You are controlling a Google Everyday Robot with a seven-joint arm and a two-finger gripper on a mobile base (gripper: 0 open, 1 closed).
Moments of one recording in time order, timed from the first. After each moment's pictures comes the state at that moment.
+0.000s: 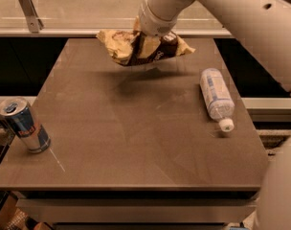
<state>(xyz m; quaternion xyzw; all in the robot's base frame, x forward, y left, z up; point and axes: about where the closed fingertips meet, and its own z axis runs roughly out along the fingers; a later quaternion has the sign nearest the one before) 0.686 0.010 0.916 -0.79 0.53 -0.05 0.29</state>
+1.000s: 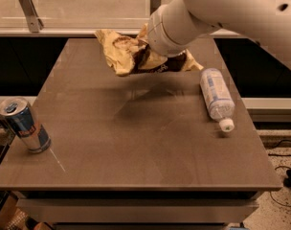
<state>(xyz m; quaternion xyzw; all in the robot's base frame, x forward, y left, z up) 0.602 0.002 0.941 -0.75 0.54 -0.08 0.38</state>
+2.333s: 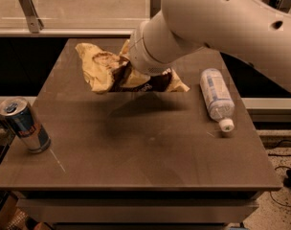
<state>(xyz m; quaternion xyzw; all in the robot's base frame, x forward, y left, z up) 0.546 0.044 0.931 -0.74 0.56 -0.03 0.38</state>
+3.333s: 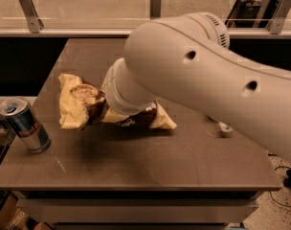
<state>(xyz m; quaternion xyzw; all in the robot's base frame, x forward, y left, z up) 0.476 0.081 0.894 -0.71 0.60 -0.01 0.36</state>
